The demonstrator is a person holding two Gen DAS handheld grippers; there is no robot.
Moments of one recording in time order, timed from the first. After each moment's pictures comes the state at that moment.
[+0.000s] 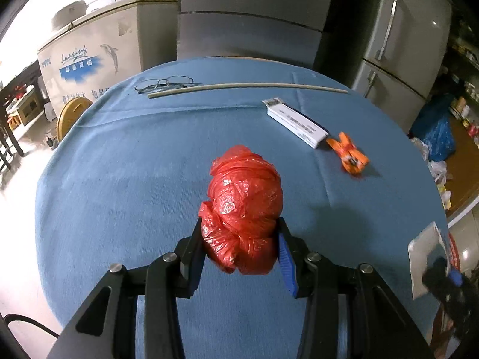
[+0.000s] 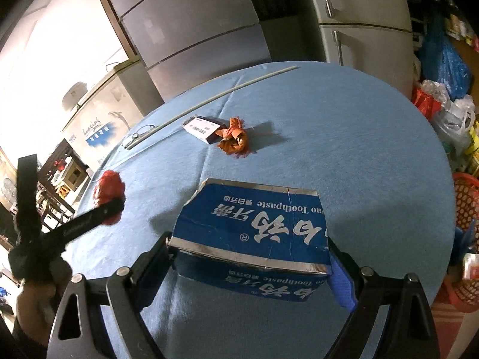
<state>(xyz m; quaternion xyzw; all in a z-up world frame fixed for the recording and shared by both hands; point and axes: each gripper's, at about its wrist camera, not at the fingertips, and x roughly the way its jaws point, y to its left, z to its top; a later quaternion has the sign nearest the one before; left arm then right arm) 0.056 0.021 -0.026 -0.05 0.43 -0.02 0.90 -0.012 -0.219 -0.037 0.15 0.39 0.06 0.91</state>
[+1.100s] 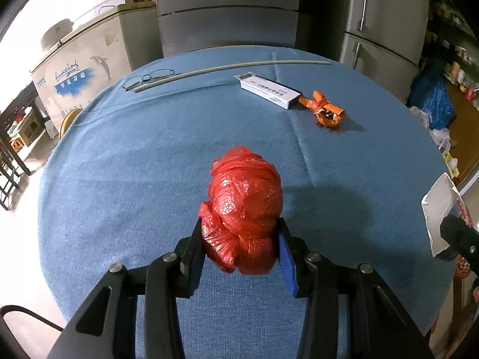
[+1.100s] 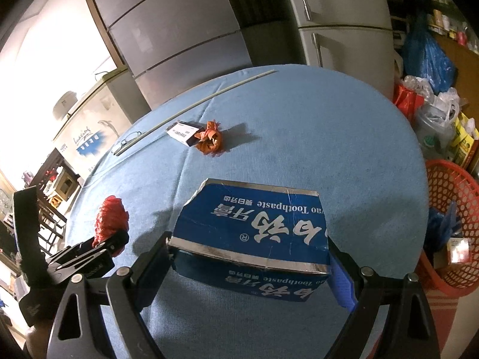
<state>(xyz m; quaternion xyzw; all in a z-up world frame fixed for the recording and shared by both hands) 0.025 -0.023 -0.049 0.01 0.45 -0.02 0.90 -0.034 -0.245 -0.039 0.16 0.39 0.04 0.91</state>
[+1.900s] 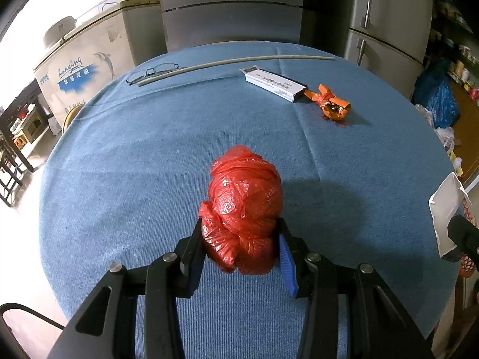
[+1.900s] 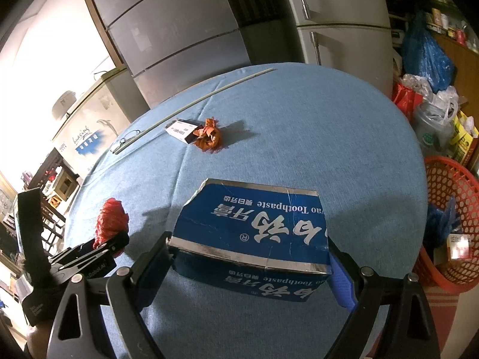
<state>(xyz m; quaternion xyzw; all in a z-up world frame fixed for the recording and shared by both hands) 0.024 -0.021 -0.057 0.01 0.45 -0.01 0.89 -0.035 -0.244 -0.041 0.16 0.39 0.04 0.91</state>
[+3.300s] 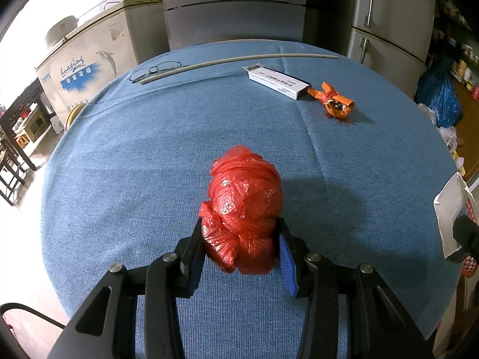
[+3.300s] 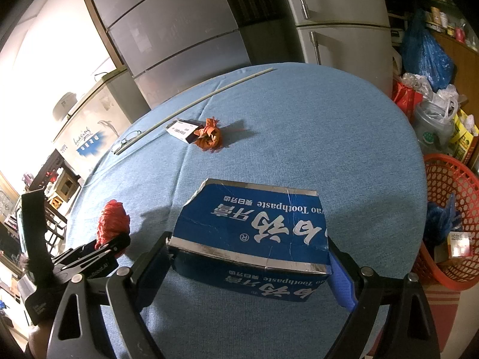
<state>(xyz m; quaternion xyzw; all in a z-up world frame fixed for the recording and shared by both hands) 0.023 -0.019 -0.060 0.01 0.46 0.00 0.89 -0.037 -0.244 -0.041 0.16 0.39 0.04 0.91</state>
